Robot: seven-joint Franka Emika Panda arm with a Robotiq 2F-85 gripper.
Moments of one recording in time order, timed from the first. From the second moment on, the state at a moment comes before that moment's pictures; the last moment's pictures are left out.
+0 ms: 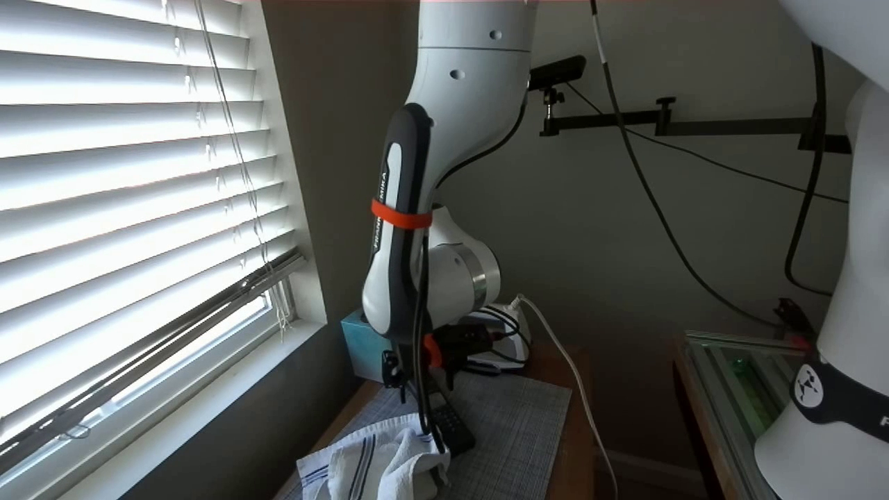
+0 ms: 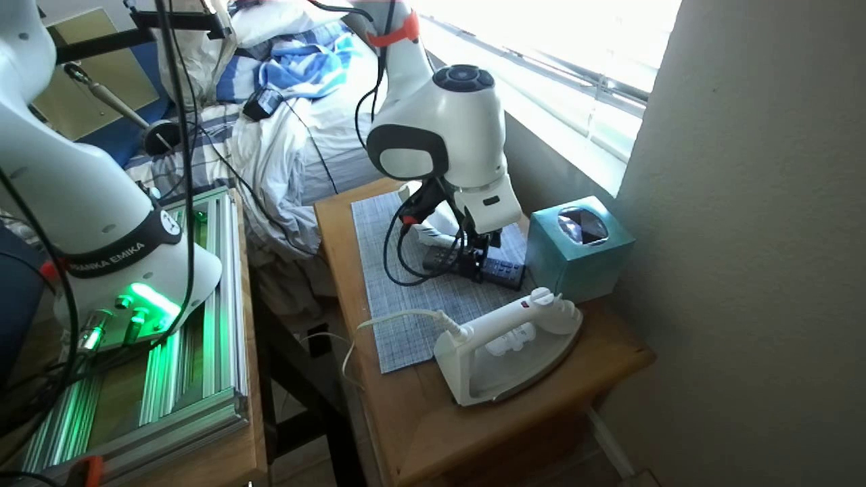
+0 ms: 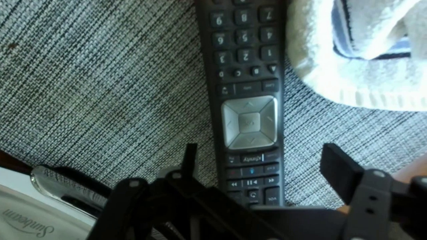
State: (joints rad) arm -0.10 0.70 -0.07 -2.29 0.43 3.06 0.33
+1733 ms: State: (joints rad) arm 0.00 0.62 -0.18 -2.33 0.38 2.86 0.34
